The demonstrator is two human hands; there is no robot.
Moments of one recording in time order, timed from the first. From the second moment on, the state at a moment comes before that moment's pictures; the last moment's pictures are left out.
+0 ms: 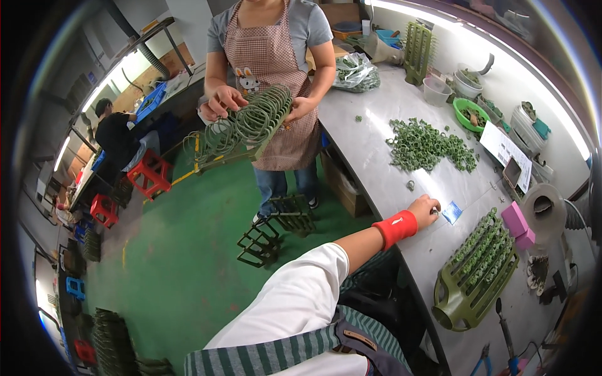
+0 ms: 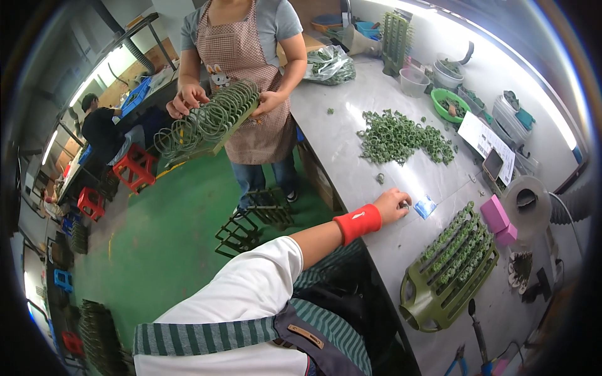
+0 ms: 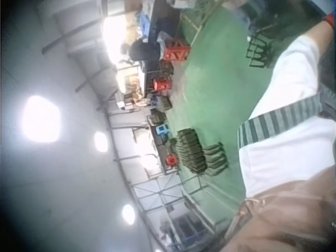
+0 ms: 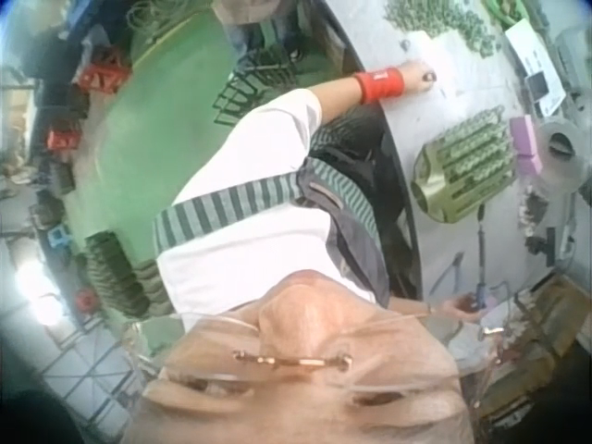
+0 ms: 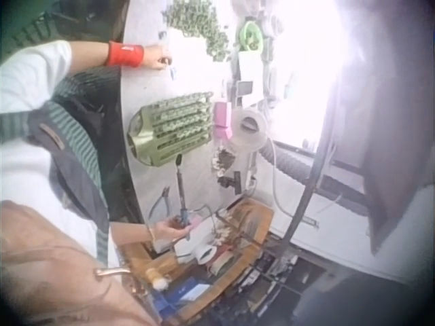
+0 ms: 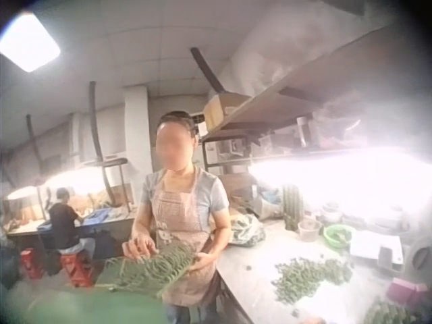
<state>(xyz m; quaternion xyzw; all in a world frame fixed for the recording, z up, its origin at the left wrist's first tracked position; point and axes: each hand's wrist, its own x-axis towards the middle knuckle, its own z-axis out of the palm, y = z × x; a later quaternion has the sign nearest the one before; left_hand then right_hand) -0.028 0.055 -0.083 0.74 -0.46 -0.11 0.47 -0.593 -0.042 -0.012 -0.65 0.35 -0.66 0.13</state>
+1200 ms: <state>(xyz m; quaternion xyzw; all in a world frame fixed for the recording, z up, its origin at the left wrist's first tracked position) 0.020 0.420 0.049 0.34 -0.02 0.03 0.94 -0.673 -0.103 -0.059 -0.54 0.36 -0.71 0.25</state>
